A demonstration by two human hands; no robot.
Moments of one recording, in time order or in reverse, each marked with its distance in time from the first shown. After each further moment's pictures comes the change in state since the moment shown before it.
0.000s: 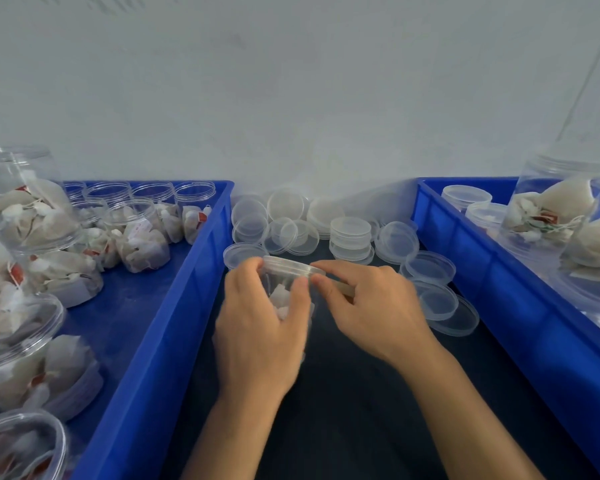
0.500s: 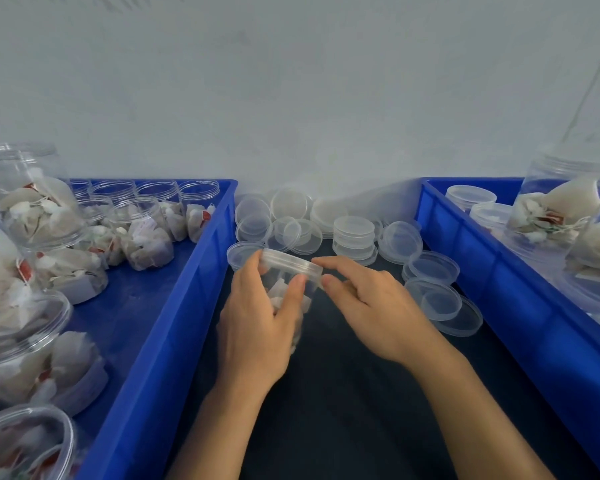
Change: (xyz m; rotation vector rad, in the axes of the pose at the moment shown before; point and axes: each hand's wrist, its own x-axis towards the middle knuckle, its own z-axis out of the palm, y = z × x) left_hand 0.010 -0.013 -0.002 -0.054 -0.149 -0.035; right_hand 0.003 0.013 0.001 0.120 -0.197 0.016
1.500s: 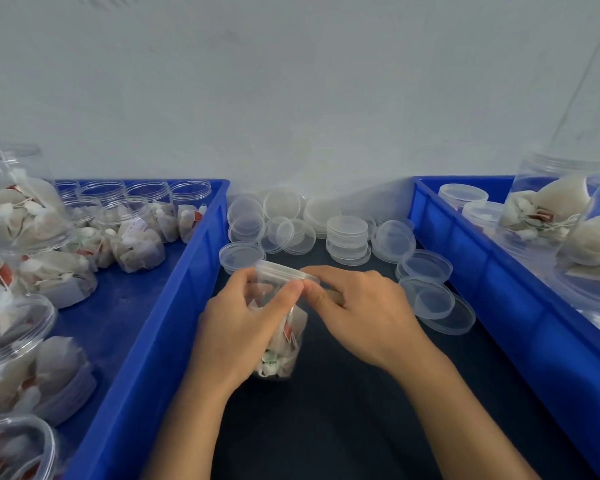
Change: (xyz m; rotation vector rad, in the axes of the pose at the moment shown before) left_hand 0.008 -0.007 -0.020 -0.271 -0.240 -0.181; right_hand -0.007 -0.022 -0.002 -0.150 0.027 0.023
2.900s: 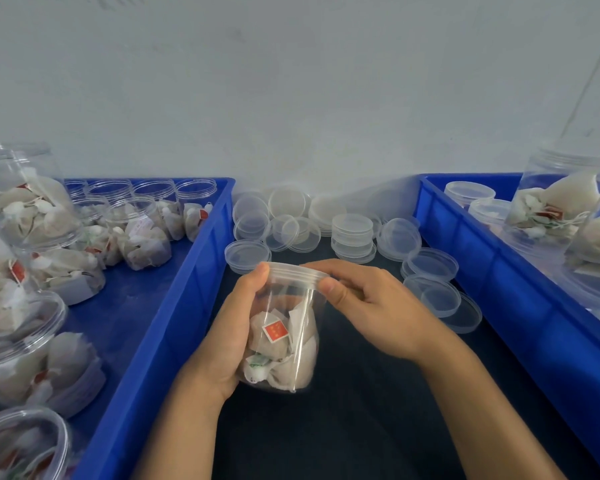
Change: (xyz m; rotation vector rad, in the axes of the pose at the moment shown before) left_hand 0.000 0.000 -0.008 -0.530 -0.278 -0.197; right_hand 0.001 0.018 -0.008 0.304 -0.132 -0.098
